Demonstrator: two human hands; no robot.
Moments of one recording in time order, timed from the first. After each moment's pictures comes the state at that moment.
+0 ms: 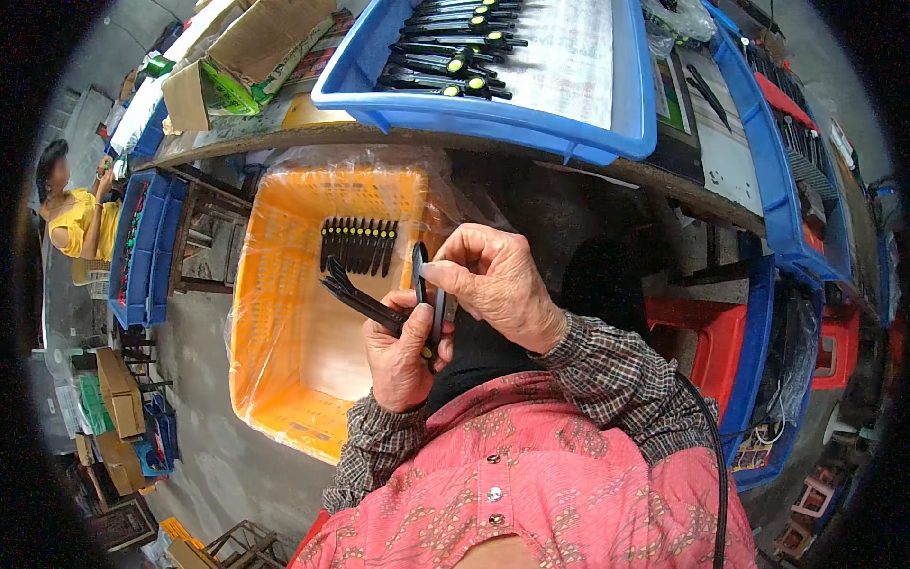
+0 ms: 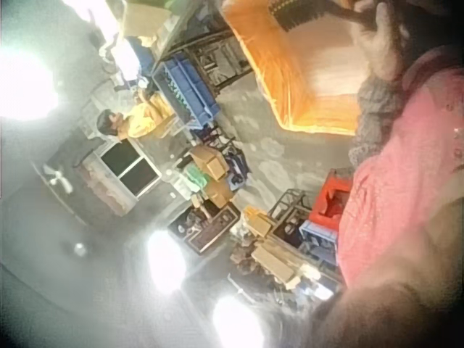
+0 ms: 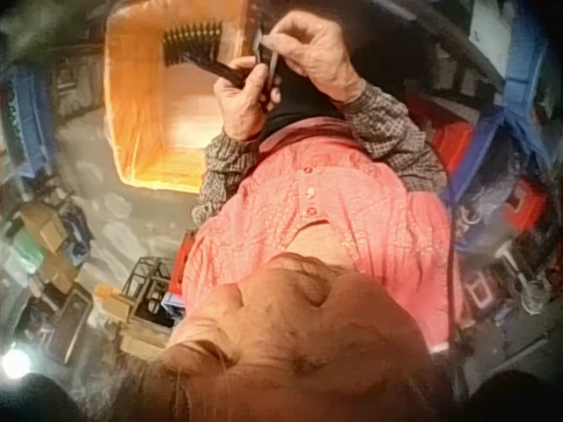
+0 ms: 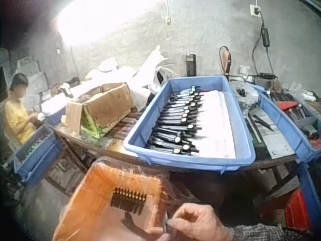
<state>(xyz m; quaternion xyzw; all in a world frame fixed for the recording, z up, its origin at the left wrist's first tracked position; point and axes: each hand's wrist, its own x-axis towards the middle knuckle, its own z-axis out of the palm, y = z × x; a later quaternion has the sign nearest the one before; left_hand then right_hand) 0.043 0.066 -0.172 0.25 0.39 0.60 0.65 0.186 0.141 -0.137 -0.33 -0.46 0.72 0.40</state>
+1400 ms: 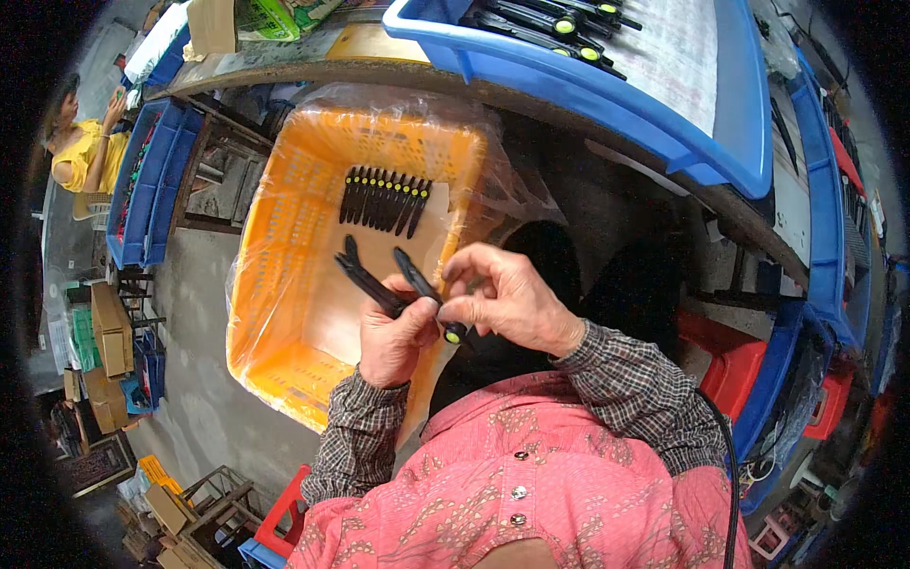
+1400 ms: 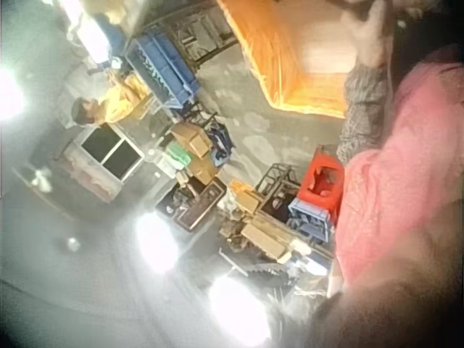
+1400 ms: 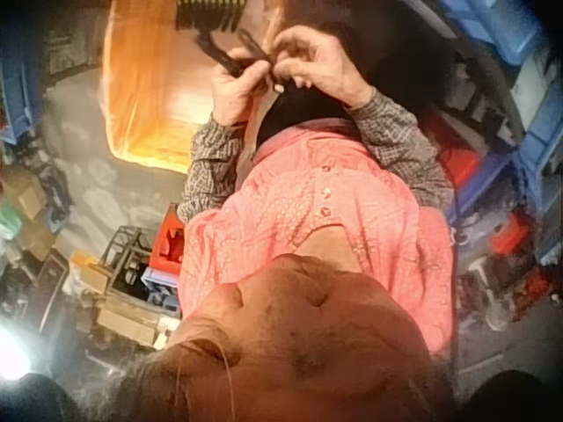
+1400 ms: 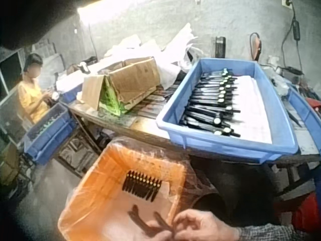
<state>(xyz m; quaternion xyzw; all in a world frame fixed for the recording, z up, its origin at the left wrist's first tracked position) -0.018 0.058 -0.223 0.17 0.40 0.61 0.66 0.146 0.139 -0.193 -0.32 -0.50 0.77 0.23</state>
